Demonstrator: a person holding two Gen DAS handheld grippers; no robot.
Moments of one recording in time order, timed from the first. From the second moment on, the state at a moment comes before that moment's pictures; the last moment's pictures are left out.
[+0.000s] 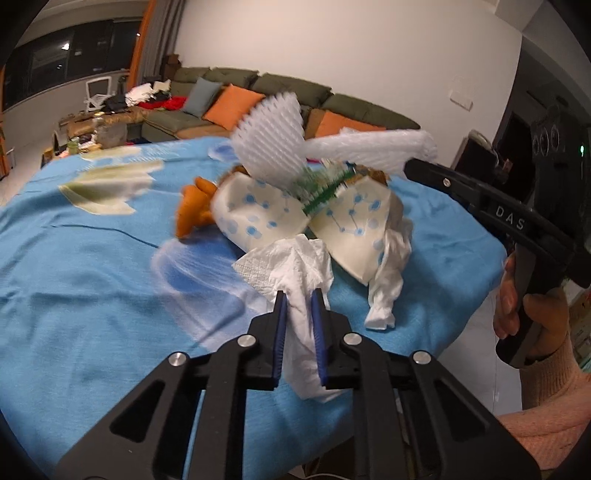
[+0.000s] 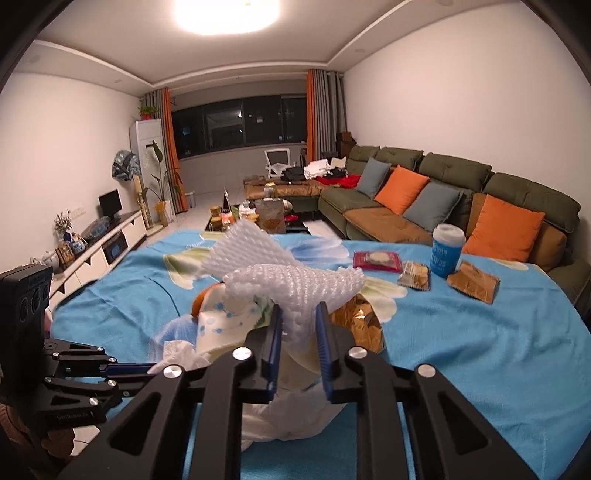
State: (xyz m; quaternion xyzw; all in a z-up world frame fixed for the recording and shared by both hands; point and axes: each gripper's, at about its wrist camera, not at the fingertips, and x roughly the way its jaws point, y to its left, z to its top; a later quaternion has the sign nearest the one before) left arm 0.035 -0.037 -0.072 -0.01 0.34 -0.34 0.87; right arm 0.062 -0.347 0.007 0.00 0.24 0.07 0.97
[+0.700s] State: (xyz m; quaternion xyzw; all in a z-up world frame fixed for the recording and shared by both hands) left arm 0.047 0.144 0.001 -0.09 0.27 -0.16 0.94; right arm 0.094 -0.238 0.054 -0.01 0.20 0.28 0.94
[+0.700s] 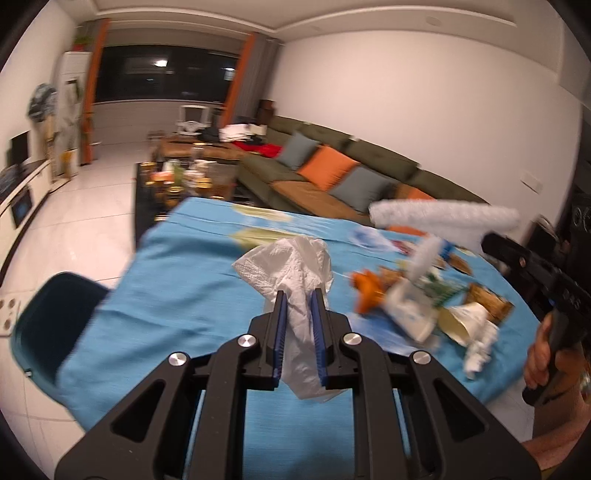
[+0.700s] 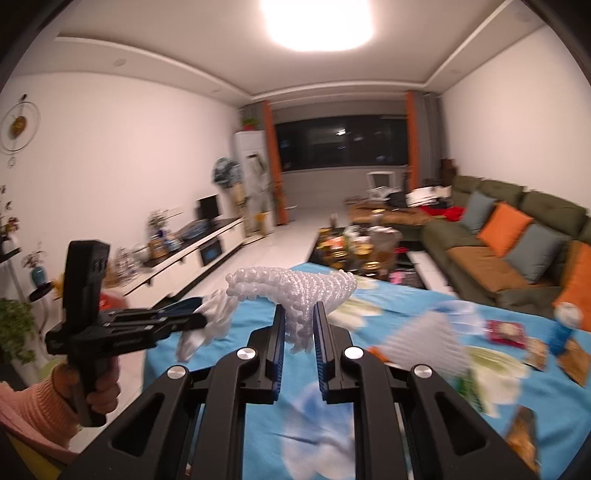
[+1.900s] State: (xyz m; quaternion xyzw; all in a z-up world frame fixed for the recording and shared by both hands) left arm 0.099 0.415 -0.084 -0.19 0.35 0.11 0.91; right arm 0.241 0.056 -0.031 -0.06 0.38 0.47 0.79
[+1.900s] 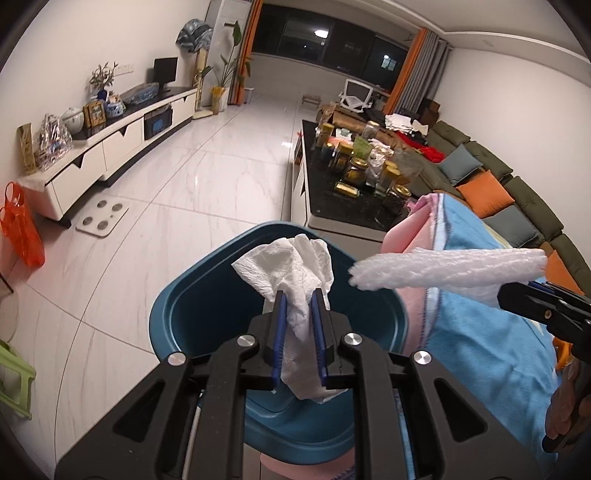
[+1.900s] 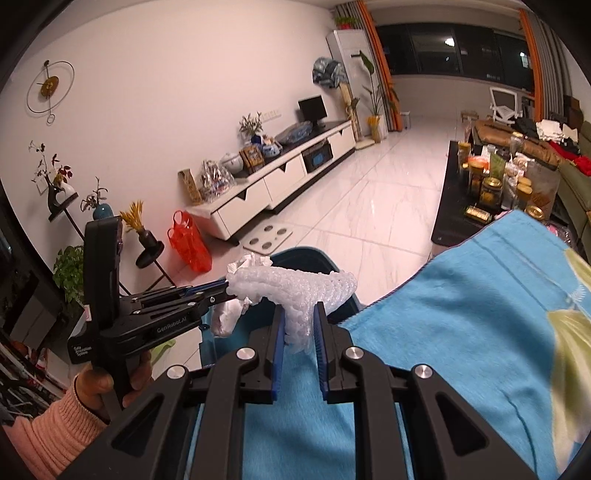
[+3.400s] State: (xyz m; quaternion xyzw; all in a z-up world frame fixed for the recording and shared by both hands) left arm 0.111 0.399 -0.086 -0.19 0.36 0.14 0.90; right arm 0.273 0.094 -0.066 -0.05 0.45 0.43 0.78
